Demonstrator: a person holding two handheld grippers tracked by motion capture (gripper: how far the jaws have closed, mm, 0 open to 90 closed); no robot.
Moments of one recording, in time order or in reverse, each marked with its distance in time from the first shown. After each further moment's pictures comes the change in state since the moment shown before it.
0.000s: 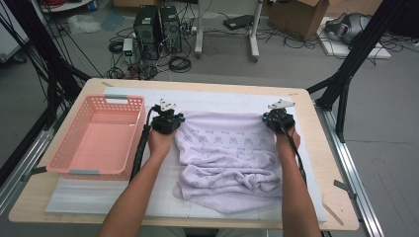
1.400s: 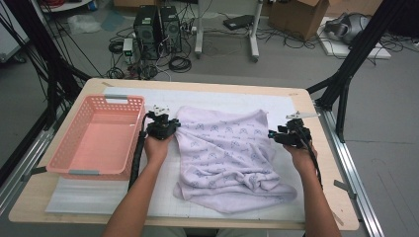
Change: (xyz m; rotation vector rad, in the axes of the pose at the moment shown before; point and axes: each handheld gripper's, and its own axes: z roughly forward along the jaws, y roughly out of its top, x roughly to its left) left arm 0.006 -0.025 -0.008 0.037 -0.015 -0.104; right arm -0.015 -0.035 -0.055 0.055 0.211 0.175
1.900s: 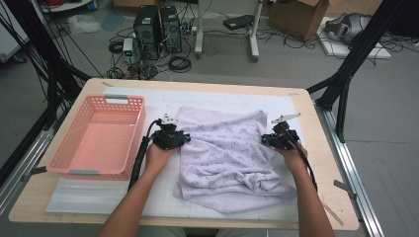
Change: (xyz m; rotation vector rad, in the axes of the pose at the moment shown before) left arm -0.023 -0.016 -0.008 0.108 -0.184 0.124; right arm 0.012 -0.005 0.036 0.139 0.084 -0.103
